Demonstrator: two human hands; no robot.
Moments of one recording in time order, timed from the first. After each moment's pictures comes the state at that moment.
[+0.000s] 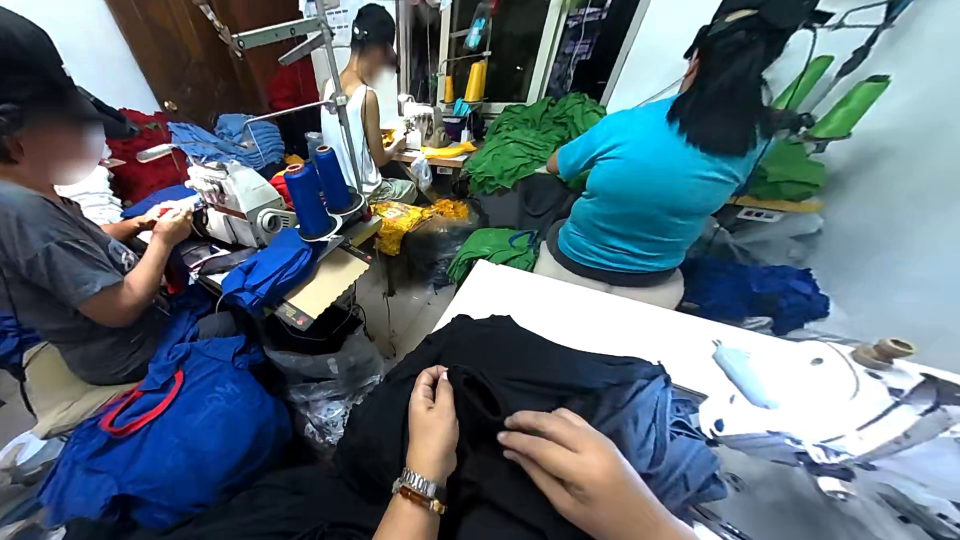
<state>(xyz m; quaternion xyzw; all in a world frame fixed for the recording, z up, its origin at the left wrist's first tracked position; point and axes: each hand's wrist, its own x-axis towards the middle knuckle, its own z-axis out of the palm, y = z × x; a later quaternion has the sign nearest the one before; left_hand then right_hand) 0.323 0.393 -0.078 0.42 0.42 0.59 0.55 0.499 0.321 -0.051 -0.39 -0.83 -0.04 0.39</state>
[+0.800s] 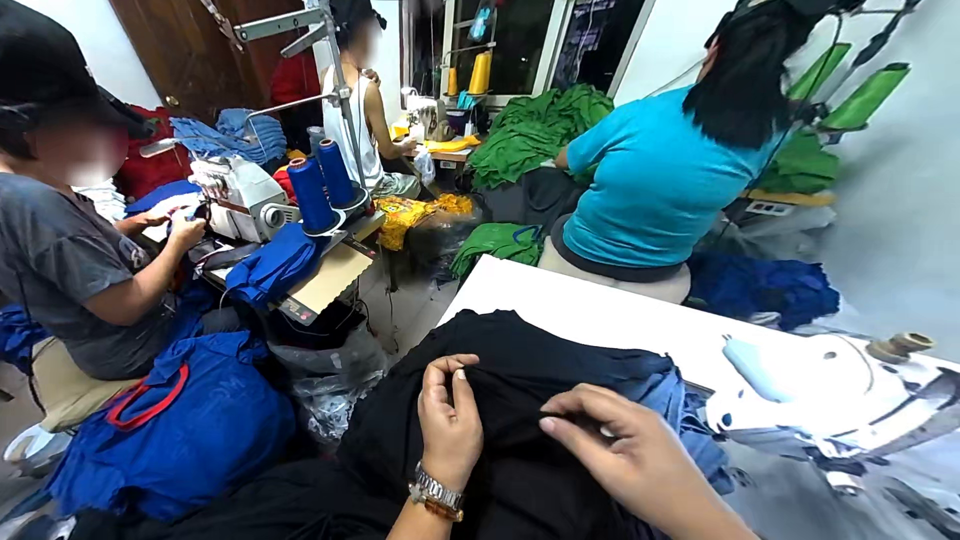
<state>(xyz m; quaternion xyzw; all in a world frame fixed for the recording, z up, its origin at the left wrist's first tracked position) 0.331 0.379 -0.072 0.54 0.35 0.68 0.35 0.510 0.313 -0.018 -0.50 -0.73 0.12 0.45</state>
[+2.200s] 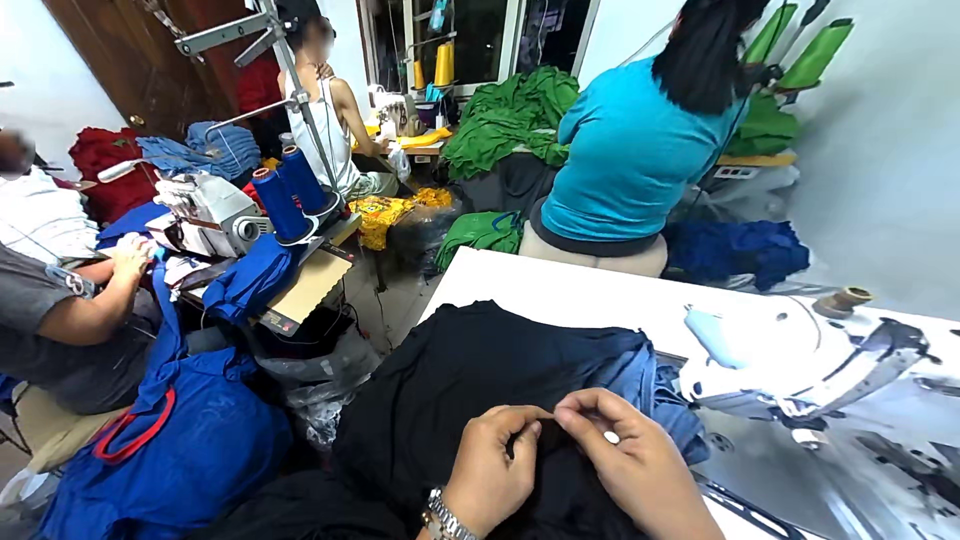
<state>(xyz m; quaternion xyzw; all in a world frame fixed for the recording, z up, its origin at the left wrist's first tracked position) 0.354 0.344 -0.072 0.75 0.25 0.45 0.40 0.518 0.288 -0.046 -0.59 -0.58 0.18 0.54</state>
